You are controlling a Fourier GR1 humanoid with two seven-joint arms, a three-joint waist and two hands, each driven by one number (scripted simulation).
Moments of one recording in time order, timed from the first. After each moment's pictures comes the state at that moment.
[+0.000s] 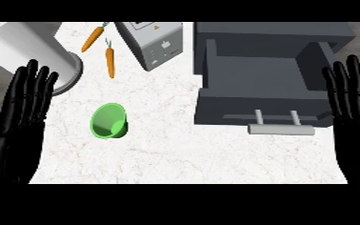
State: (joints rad) left arm 0.03 0.11 0.00 -2.10 -0.05 -0.01 0.03; right arm 0.00 -0.10 -0.01 -2.10 0.00 -0.01 -0.01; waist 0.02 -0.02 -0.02
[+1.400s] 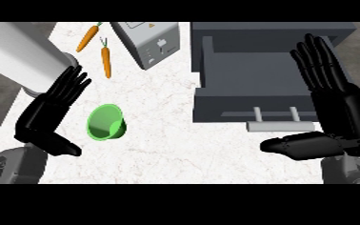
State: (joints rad) left arm -0.19 0.30 0.17 -1.27 0.35 -0.59 -0.18; right arm -0.18 -0.17 -0.05 -1.91 -0.09 0.14 0.08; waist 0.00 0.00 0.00
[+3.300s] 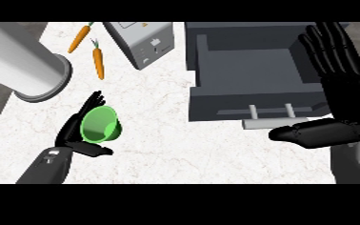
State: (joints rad) left arm -0.50 0.30 0.14 -0.22 -0.11 -0.38 -0.93; right arm -0.29 -0.19 -0.10 -1.89 -0.13 0.17 0.14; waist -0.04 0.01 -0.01
